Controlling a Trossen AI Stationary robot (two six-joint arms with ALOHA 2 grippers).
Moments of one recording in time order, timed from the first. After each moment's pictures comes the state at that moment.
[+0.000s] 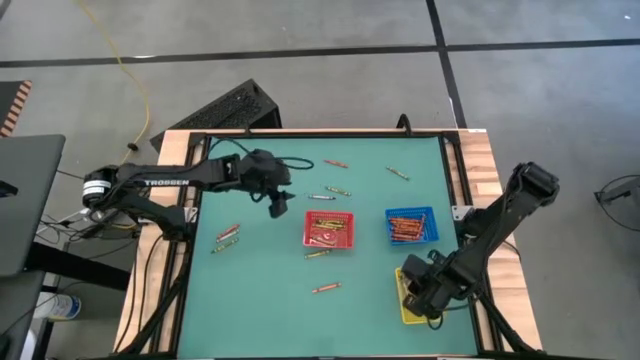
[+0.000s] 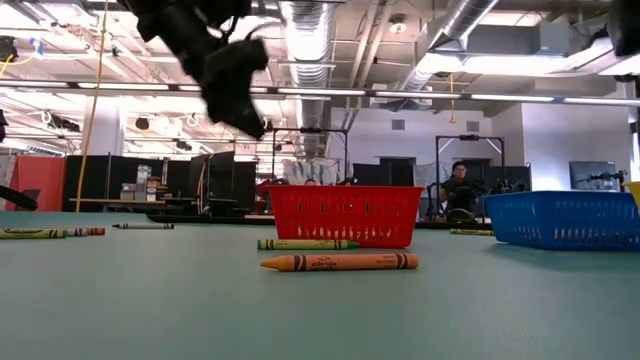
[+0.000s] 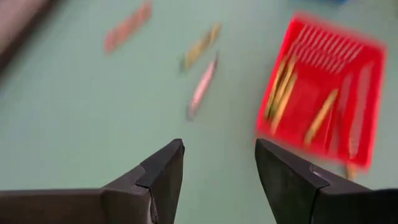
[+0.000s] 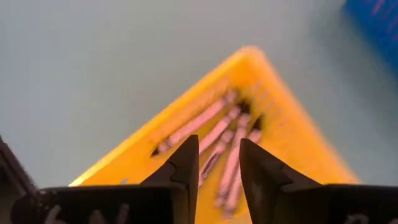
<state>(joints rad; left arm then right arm) 0.27 1.31 0.90 -0.36 -0.01 -0.11 0.82 1.42 0.92 -0.85 0.26 1.38</state>
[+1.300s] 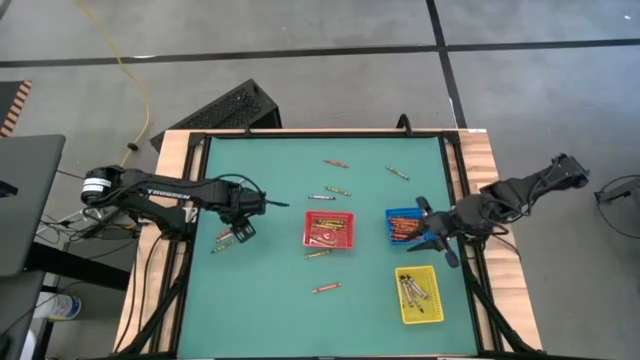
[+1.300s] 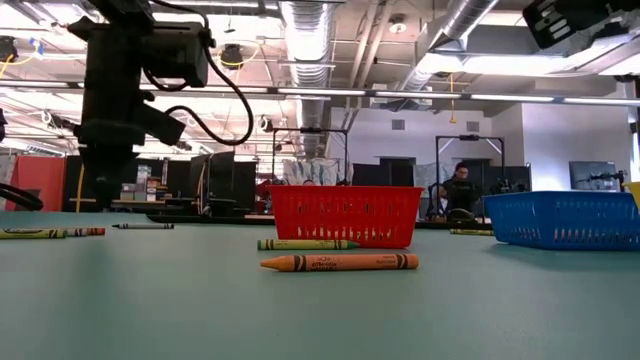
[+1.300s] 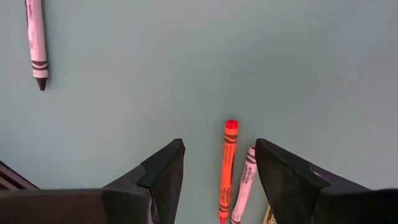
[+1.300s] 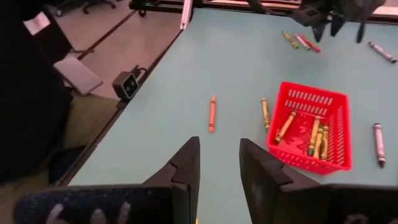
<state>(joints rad) 0.10 1.31 0.73 -0.92 -0.14 -0.57 0.40 0.66 0.68 -0.48 0.02 0.10</state>
